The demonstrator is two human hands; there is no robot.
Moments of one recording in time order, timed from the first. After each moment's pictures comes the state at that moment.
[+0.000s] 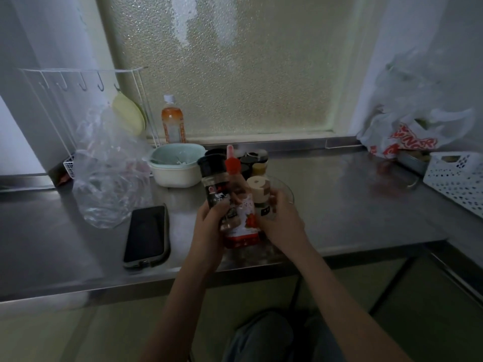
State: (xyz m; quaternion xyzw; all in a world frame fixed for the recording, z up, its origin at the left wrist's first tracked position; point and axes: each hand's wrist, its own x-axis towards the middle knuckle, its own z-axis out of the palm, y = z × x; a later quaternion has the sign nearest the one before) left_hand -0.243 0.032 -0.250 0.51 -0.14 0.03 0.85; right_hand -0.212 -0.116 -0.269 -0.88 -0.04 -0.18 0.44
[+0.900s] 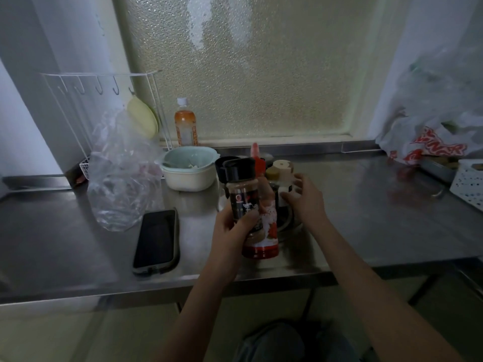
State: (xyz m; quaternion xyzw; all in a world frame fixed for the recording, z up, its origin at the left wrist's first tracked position) left_hand -0.244 0.025 -0.245 0.55 -0.21 0.08 0.81; right_hand -0.133 -0.150 -0.263 -0.85 0.01 -0.20 0.48
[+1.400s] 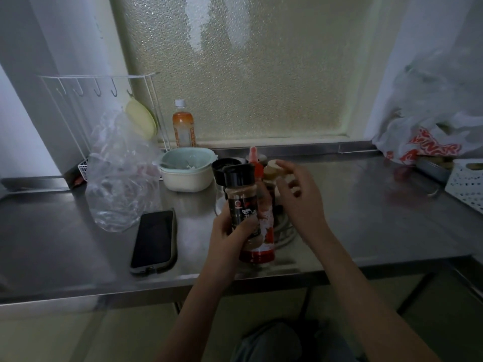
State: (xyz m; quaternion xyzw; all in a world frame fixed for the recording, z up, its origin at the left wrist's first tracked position) left_hand -0.253 0.020 -0.245 0.58 -0.20 0.10 0.79; right_hand -0.188 -0.128 -0.229 -0.79 -0.14 -0.30 0.51
